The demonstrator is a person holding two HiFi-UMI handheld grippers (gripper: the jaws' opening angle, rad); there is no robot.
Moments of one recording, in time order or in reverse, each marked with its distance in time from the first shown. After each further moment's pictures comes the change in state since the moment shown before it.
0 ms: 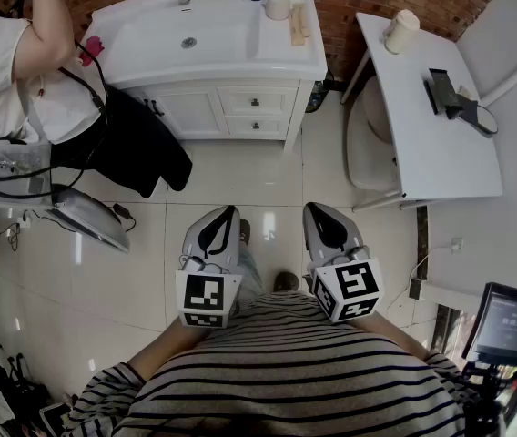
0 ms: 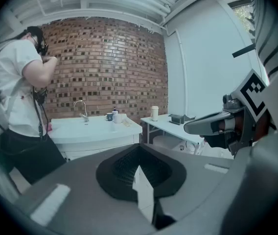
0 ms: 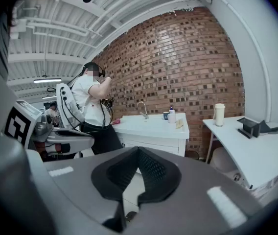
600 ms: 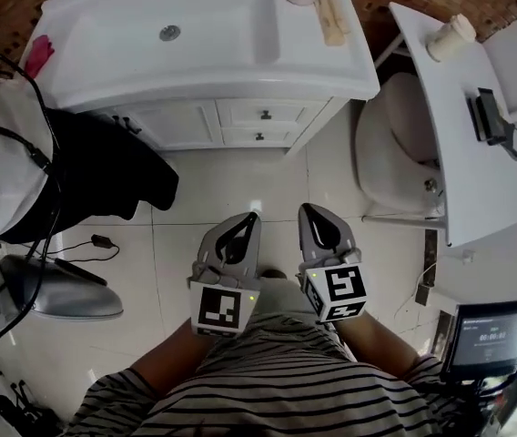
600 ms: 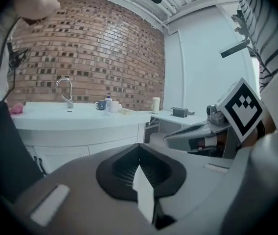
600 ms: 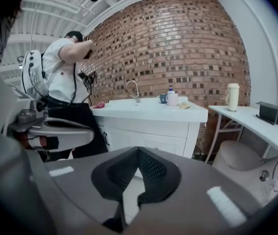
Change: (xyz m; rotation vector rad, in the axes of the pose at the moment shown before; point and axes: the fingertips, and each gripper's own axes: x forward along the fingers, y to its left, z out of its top) left arm 0.185 0.116 -0.071 0.025 -0.040 -0.193; right arm 0.254 -0.030 -0.075 -0.026 0.075 -0.099
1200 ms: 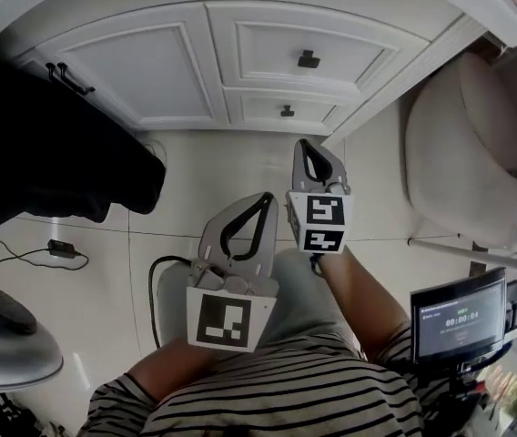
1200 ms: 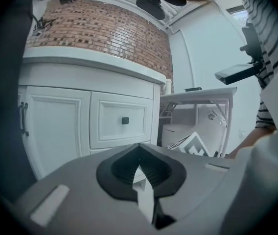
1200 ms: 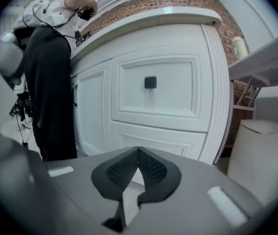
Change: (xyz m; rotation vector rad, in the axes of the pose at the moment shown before) left arm 0.131 0.036 -0.228 0.000 -0.121 0.092; right arm 0.291 -0.068 -0.237 -0.092 -0.086 -0.076
